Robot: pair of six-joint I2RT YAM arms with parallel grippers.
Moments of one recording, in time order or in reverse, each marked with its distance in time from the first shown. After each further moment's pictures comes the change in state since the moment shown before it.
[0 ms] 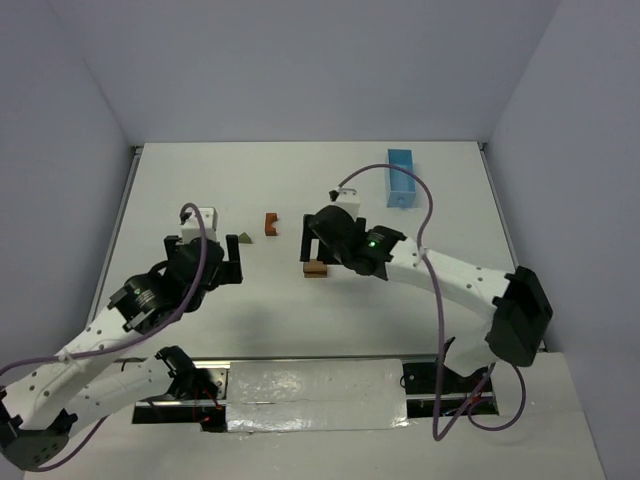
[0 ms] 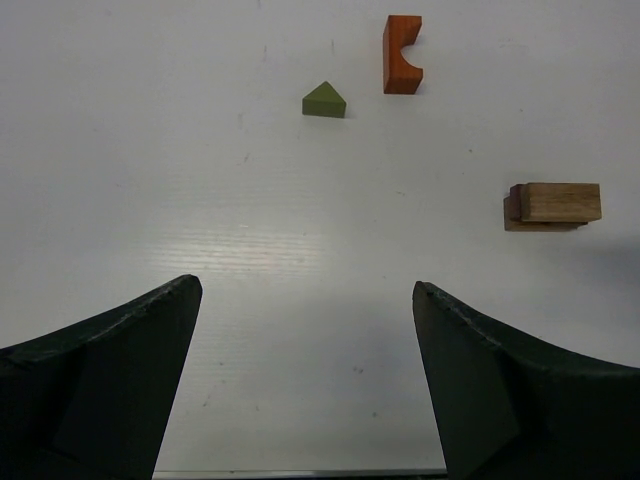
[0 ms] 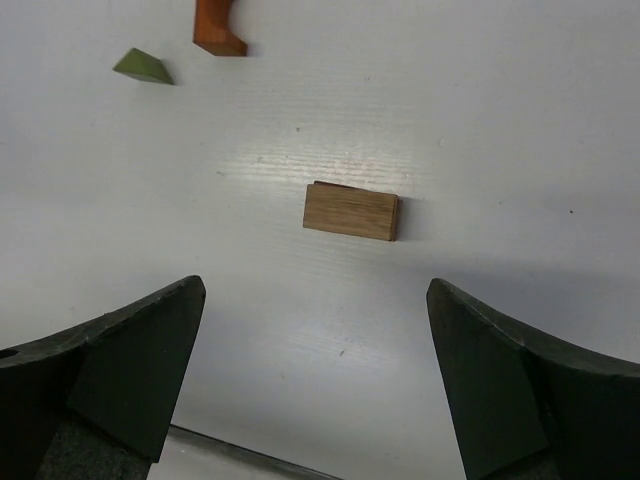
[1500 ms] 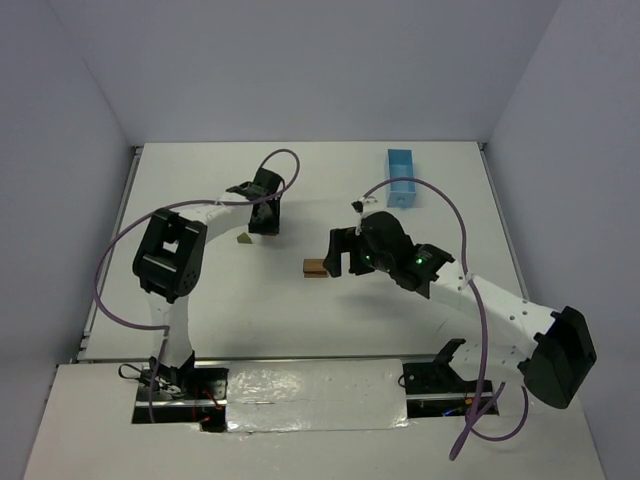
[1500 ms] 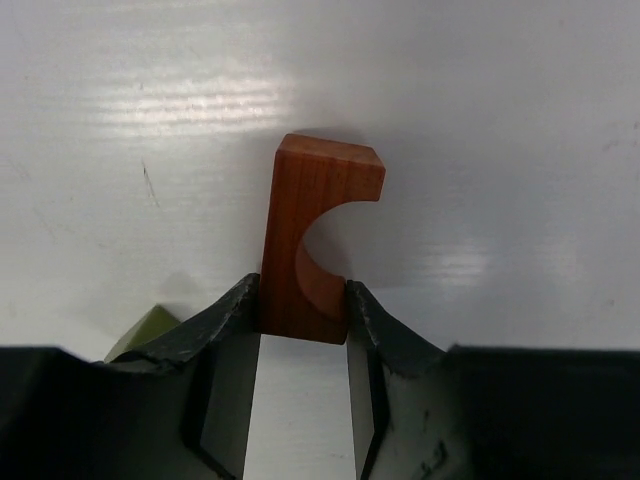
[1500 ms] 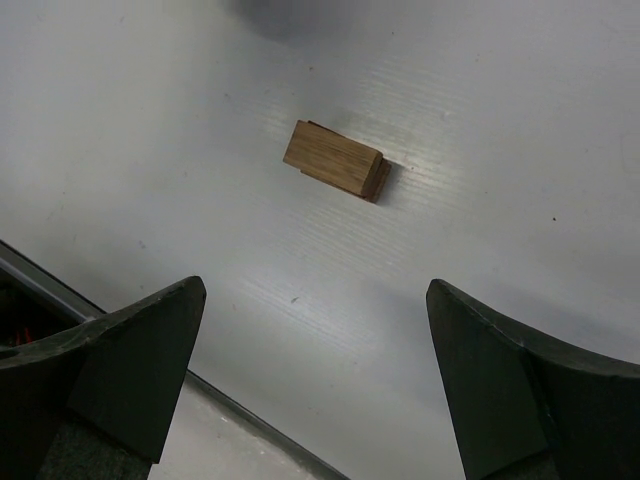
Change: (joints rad) left arm 0.370 1.230 0.496 0.359 0.494 0.150; right arm -0.161 -0.324 -0.321 0.181 -0.358 -0.288
